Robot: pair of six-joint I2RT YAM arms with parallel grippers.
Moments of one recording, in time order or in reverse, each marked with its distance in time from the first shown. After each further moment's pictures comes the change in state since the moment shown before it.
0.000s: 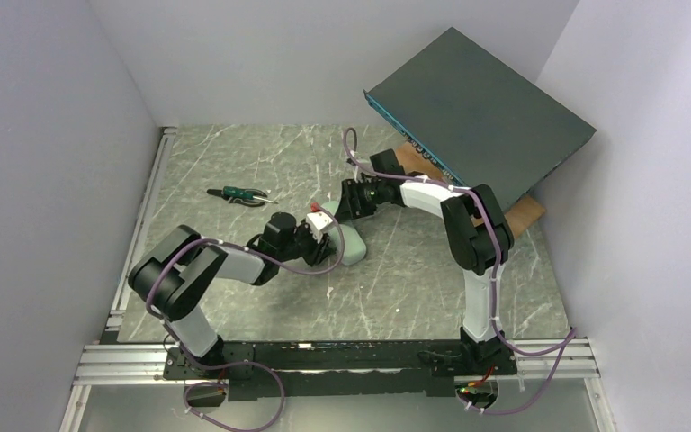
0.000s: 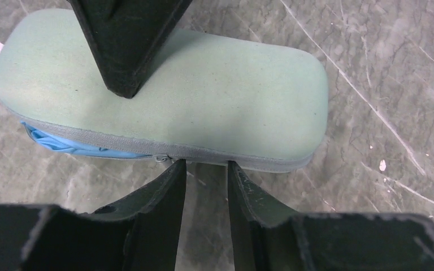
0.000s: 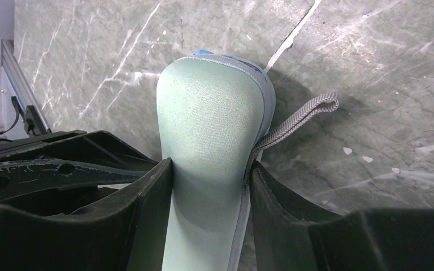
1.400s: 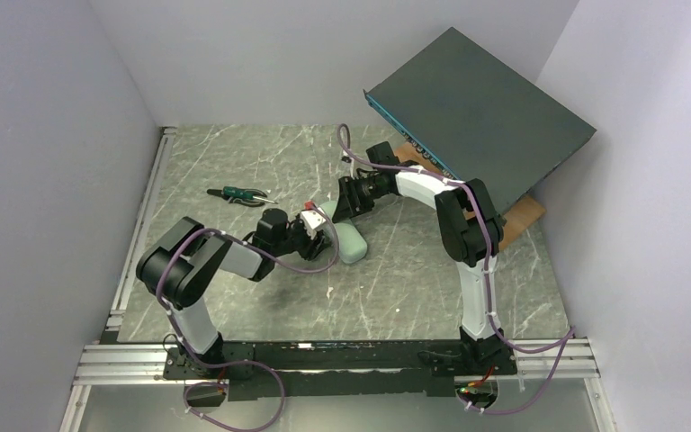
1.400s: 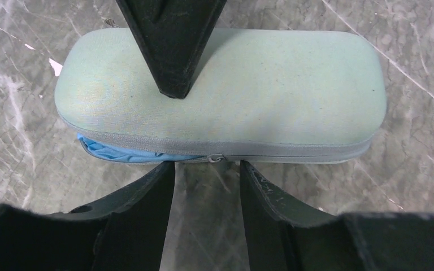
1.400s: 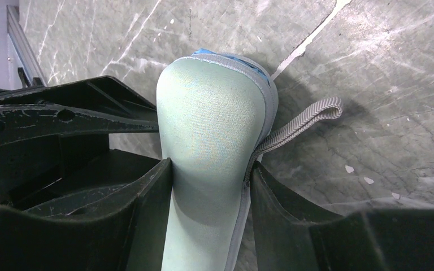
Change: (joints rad) left arm 0.082 0.075 0.008 0.105 0.066 0.132; right arm -0.007 0.100 0.174 -0.196 -0.090 -0.121
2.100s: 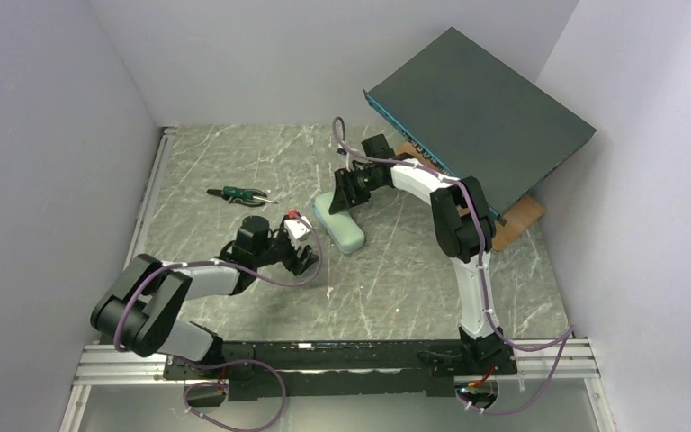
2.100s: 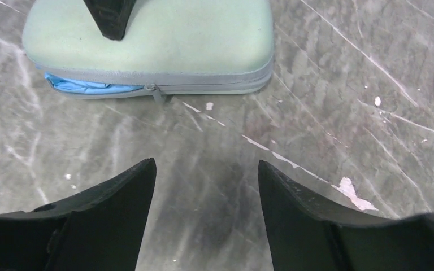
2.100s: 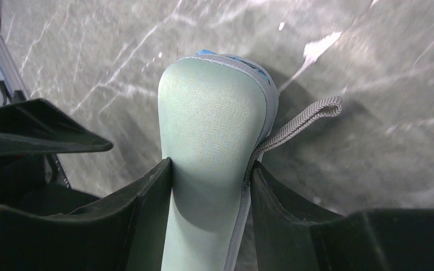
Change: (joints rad) left arm 0.069 -0.336 -0.122 -0.247 0.068 0.028; right arm 0.006 0.091 0.172 -0.042 0.053 -0.034
